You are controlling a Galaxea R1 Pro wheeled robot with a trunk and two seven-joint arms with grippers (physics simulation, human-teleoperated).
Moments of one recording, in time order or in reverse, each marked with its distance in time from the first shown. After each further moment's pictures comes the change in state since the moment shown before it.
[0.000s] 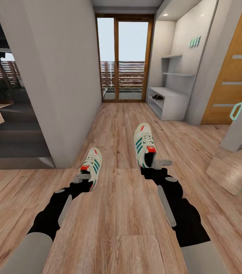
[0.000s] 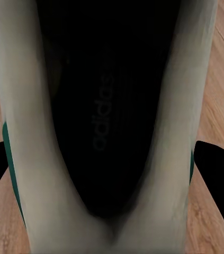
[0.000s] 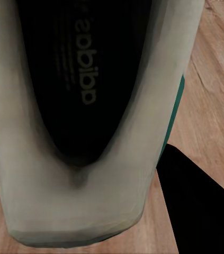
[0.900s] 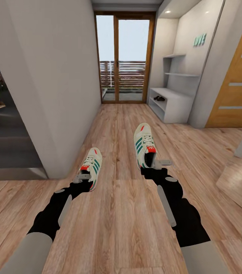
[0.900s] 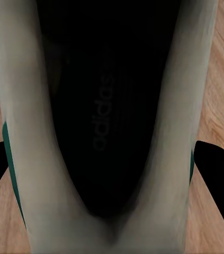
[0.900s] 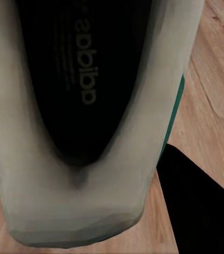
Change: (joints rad) left arm 0.000 0.000 0.000 0.000 0.000 0.000 0.000; right arm 0.000 0.000 0.000 0.000 -0.001 0.000 0.000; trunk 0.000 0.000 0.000
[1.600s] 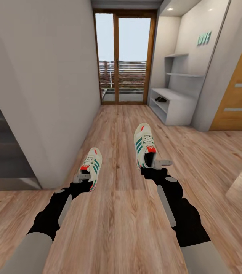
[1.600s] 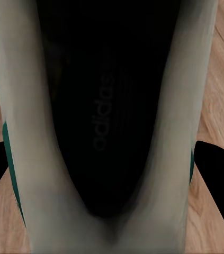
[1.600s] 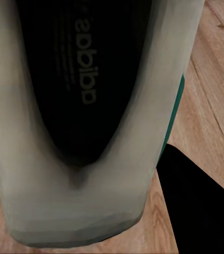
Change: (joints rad) left arm 0.000 0.000 0.000 0.000 0.000 0.000 0.000; right arm 0.000 0.000 0.000 0.000 0.000 0.000 0.000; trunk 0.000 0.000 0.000
